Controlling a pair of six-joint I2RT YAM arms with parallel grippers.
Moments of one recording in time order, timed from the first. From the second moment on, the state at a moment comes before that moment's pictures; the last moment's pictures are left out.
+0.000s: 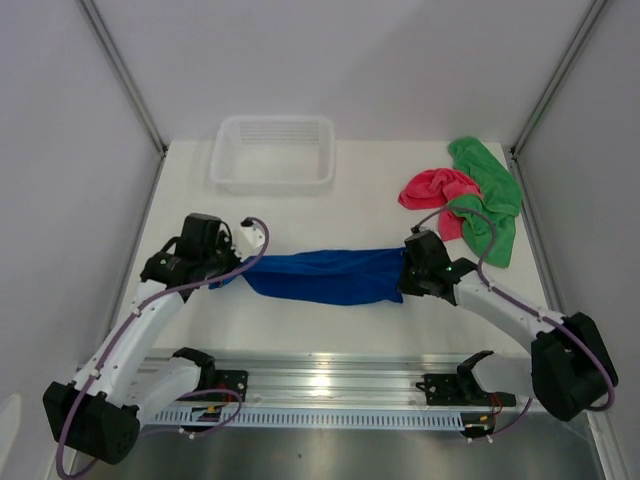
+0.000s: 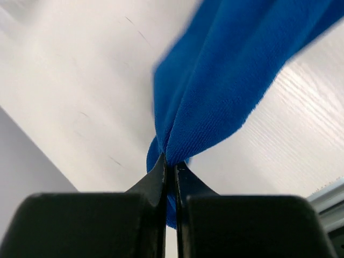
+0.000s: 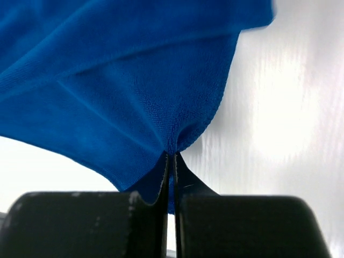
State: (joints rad) left arm -0.31 0.95 0.83 -0.79 0.01 0.65; right arm 0.53 1.27 0.69 -0.41 0.06 0.61
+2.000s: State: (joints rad) left arm -0.09 1.42 0.70 -0.51 -0.06 0.83; right arm 0.51 1.15 0.60 -0.42 -0.03 0.59
